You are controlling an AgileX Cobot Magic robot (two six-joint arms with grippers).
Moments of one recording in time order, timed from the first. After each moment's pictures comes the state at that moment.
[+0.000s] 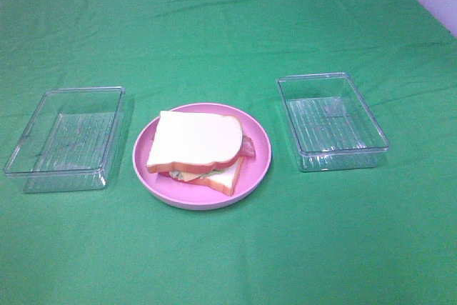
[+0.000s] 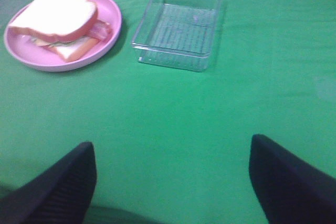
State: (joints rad) left arm -0.35 0.00 -0.50 0.03 1.05 -0.01; right arm 0.23 0.05 -0.51 0.10 1.07 -0.10
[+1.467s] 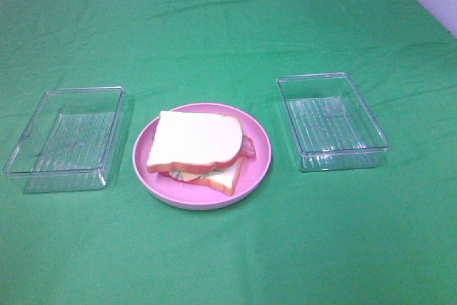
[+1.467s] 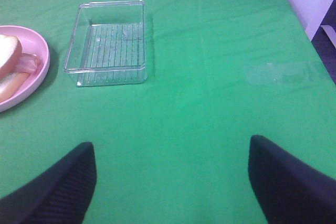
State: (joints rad) left arm -0.02 0.00 -0.50 0.03 1.05 -0.01; right arm -0.06 -0.01 -0.51 0.09 1.07 -0.10
